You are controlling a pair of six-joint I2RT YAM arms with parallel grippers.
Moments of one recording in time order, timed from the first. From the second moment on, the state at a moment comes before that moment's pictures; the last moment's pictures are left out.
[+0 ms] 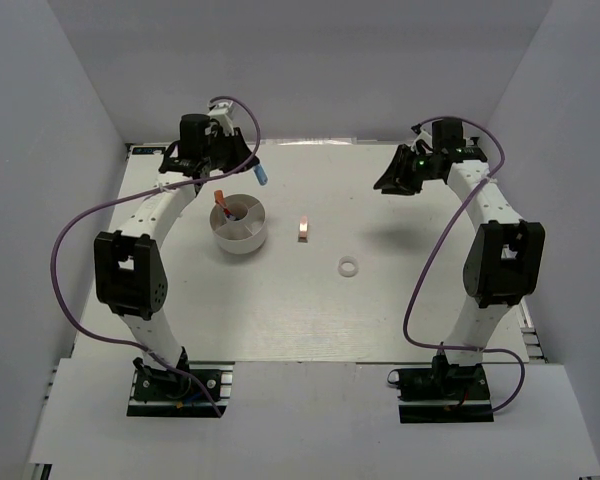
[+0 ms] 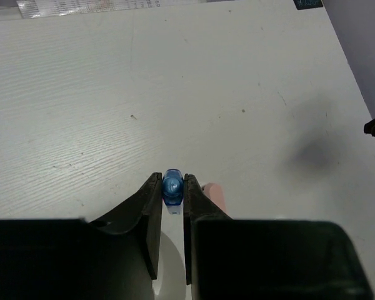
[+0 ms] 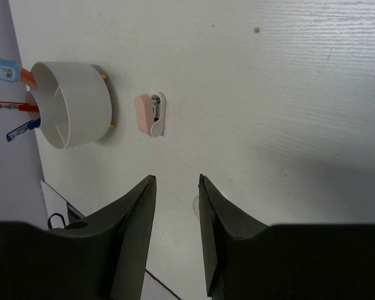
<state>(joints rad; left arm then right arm) -0.19 1.79 1.53 -0.21 0.43 -0.24 0.07 1.85 1.61 -0.68 -0.61 0.35</state>
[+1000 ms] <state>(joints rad) -0.18 1.78 1.56 -0.36 0.25 -0.18 0.07 1.85 1.54 -0.63 -0.71 0.36</state>
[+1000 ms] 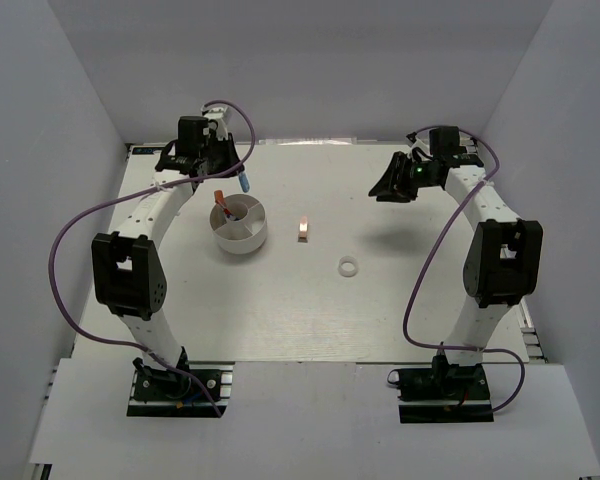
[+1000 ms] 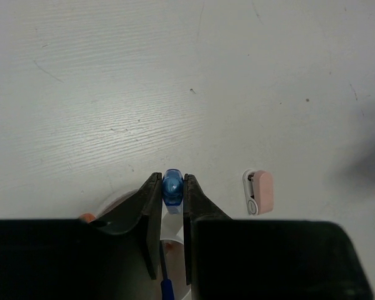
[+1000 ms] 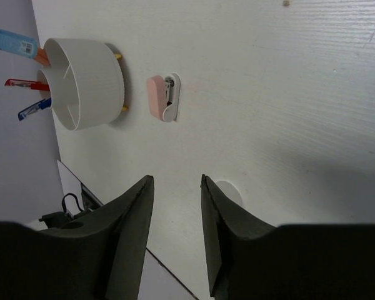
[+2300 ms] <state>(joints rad) -0.18 1.77 1.48 -0.38 0.29 -0.16 0.14 1.87 1.56 -0.74 -0.65 -0.06</state>
